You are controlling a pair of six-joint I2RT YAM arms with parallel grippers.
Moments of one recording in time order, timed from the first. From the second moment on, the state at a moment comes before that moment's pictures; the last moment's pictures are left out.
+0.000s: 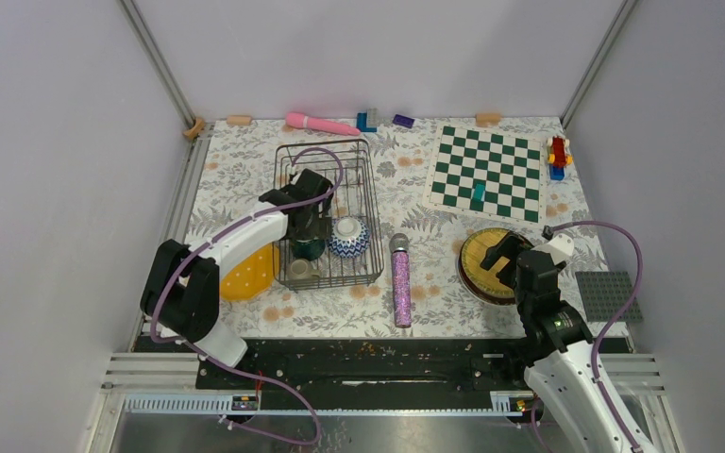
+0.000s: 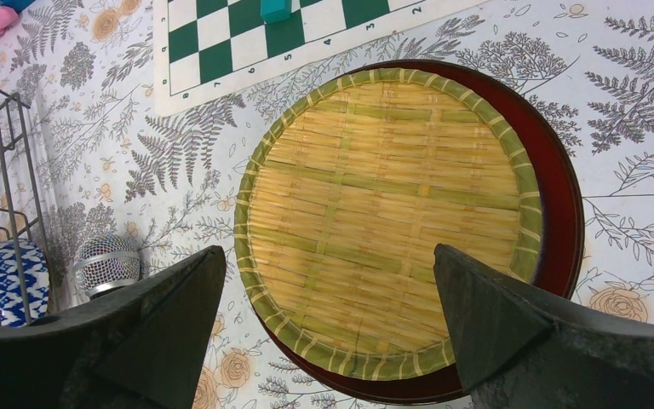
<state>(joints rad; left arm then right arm) -0.50 1.57 1.11 -0.65 -0.31 -0.49 0.29 0.44 0.40 -0.49 0.41 0.63</state>
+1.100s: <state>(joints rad) -0.50 1.10 1.01 -0.38 0.01 -0.33 0.29 0.34 0.37 -0.30 0.12 0.59</state>
